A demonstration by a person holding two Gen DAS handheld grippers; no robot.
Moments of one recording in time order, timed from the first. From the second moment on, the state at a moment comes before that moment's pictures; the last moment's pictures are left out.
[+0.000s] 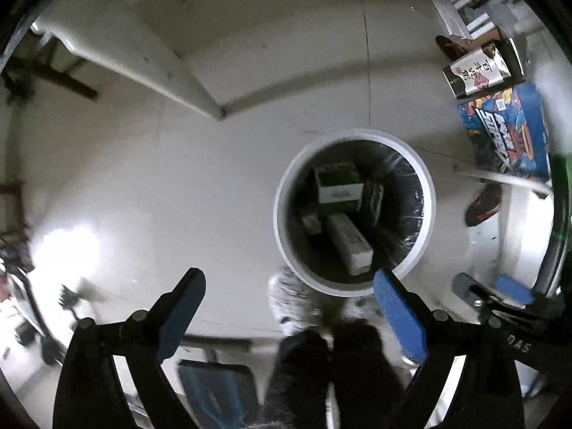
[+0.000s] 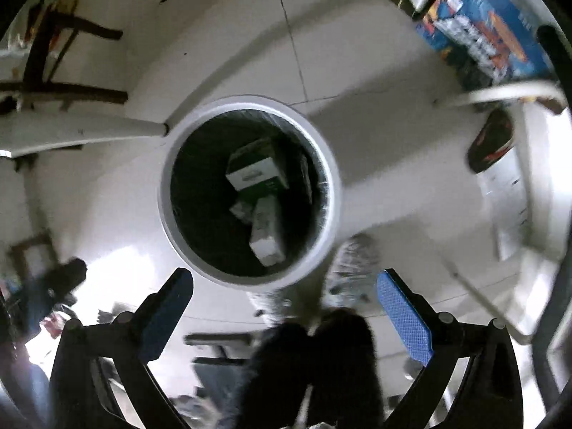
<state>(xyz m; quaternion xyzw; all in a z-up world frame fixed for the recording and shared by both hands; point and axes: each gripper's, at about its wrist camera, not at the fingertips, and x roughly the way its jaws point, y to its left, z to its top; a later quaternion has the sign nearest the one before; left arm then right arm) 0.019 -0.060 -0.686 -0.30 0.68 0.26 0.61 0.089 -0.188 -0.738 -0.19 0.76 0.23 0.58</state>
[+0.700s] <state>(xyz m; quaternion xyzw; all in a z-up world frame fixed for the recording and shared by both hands) -0.018 -0.081 -0.483 -0.28 0.64 0.27 0.66 0.060 -0.205 -0.499 -0.22 0.70 0.24 0.64</state>
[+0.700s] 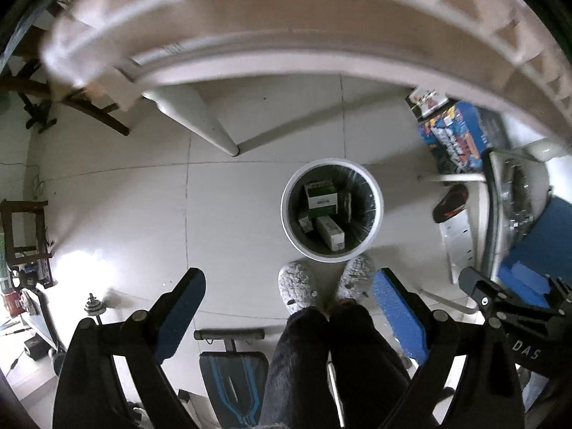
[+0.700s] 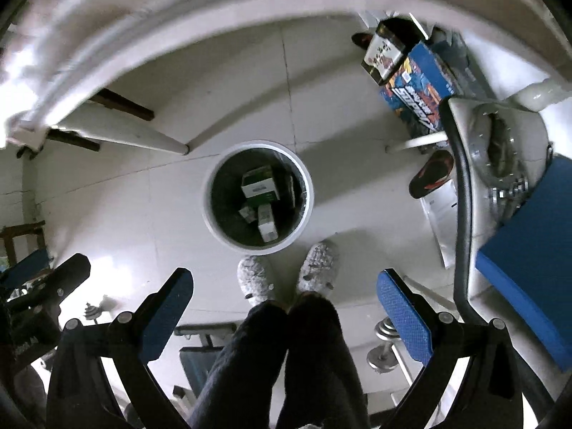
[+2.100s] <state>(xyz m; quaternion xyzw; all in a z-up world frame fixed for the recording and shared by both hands) 0.340 0.097 -0.388 -0.29 0.61 0.39 0.63 0.529 0.010 -0.325 -0.33 0.63 0.25 0.66</state>
